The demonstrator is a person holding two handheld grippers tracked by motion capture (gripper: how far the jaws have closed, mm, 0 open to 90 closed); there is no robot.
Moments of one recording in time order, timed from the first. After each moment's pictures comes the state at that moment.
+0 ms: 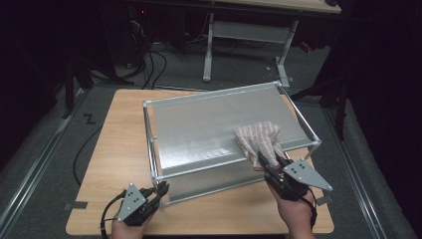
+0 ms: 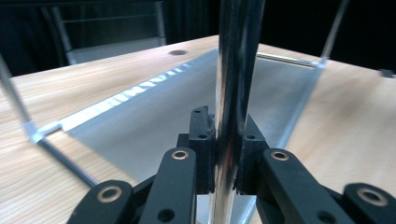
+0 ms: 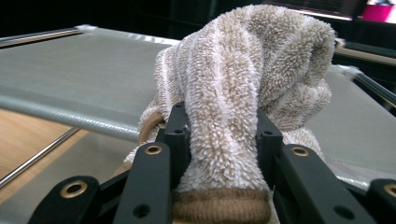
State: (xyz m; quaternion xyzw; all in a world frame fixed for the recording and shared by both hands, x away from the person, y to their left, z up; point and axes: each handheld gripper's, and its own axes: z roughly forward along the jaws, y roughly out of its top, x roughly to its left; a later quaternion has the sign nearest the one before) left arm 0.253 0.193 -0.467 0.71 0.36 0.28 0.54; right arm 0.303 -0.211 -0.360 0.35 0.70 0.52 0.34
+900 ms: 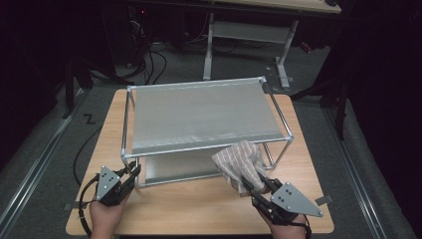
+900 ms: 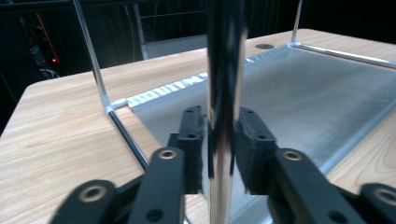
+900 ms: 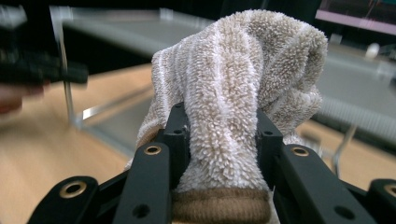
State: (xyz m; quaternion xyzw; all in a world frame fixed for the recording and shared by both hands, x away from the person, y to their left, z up) left arm 0.283 0.247 -0.473 0.68 0.42 0.35 0.49; right arm 0.252 -0.195 -0.372 0.27 0.74 0.53 0.31
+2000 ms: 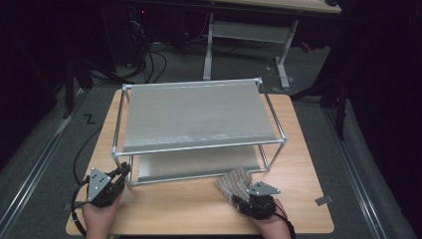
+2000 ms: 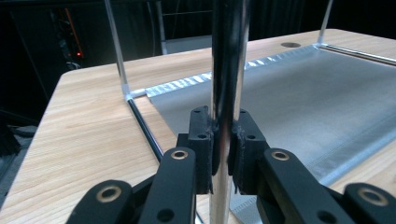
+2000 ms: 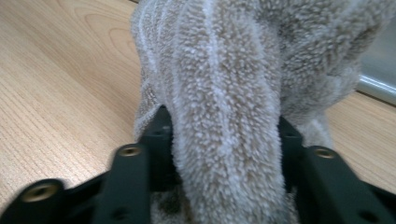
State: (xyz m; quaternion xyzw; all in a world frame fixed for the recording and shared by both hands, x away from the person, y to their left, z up) left arm 0.281 0.269 -0.479 0.65 0.45 0.37 0.48; right arm 0.306 -0.192 -0.499 0.38 0.84 0.36 0.17
